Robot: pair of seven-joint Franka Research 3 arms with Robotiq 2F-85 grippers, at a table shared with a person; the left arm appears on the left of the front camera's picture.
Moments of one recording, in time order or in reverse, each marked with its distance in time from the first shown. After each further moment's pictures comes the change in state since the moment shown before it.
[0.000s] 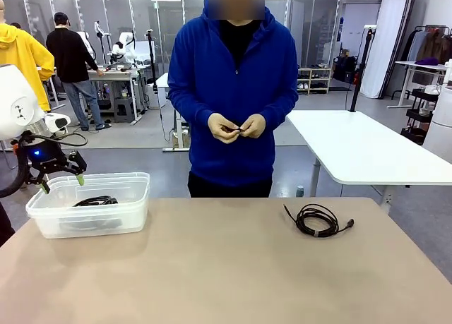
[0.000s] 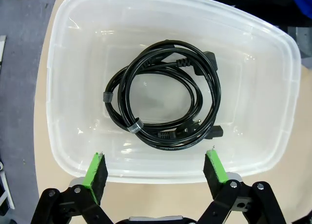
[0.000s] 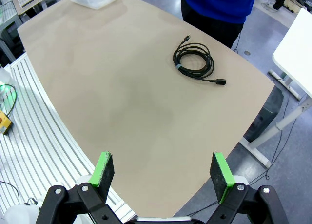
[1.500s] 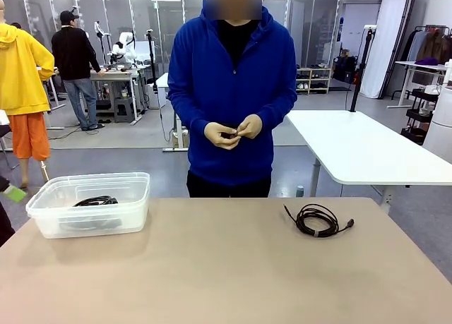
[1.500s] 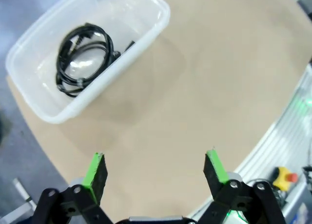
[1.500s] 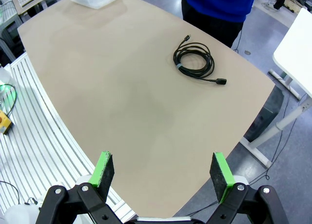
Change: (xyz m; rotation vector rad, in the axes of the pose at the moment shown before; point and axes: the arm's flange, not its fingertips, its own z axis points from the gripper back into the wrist) left arm -0.174 0.079 0.114 -0.293 -0.216 -0.878; right arm 0.000 0.000 -0.001 0.001 0.002 0.000
